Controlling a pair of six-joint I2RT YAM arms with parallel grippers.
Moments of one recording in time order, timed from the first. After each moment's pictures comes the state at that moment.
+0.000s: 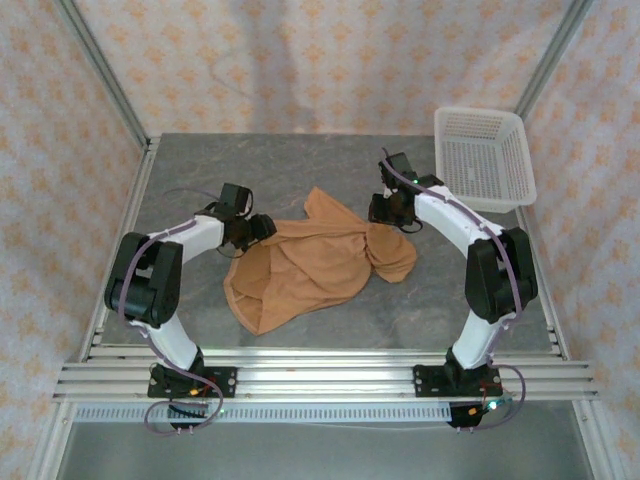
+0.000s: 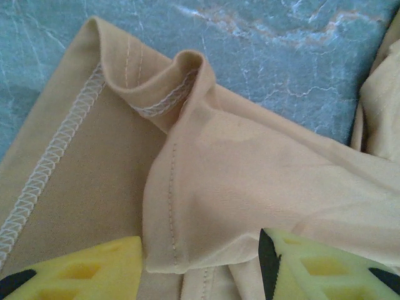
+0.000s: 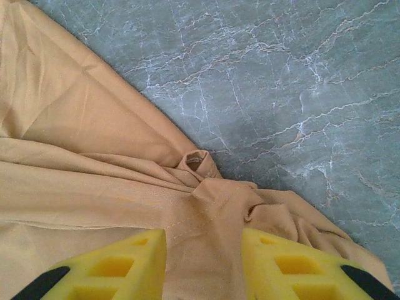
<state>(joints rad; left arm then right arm) -0.18 1.72 0.98 -0.30 0.22 -0.69 0.37 1.76 1.36 -0.72 -0.04 0.44</state>
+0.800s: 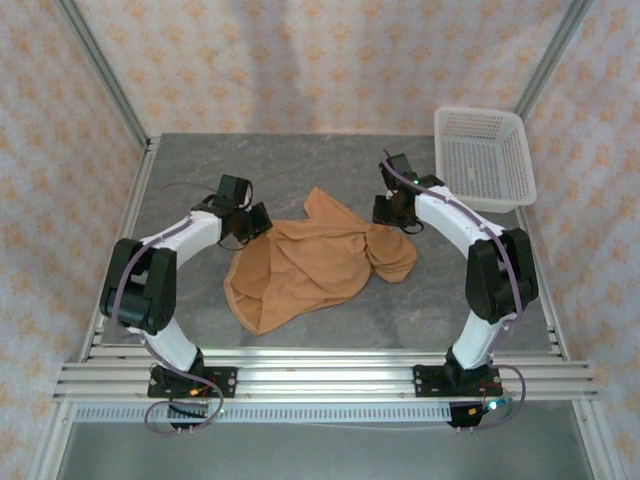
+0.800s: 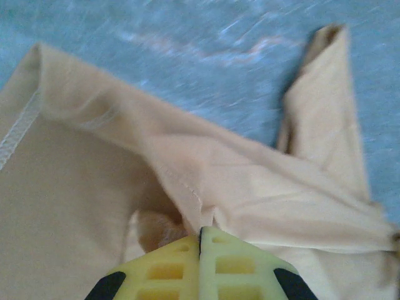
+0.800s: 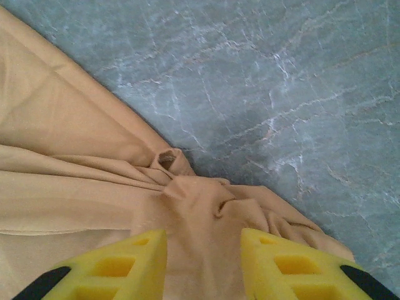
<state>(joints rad) -0.18 1.65 1.06 -0.36 0.27 -0.76 0.37 1.75 1.35 -0.75 0.02 0.44</state>
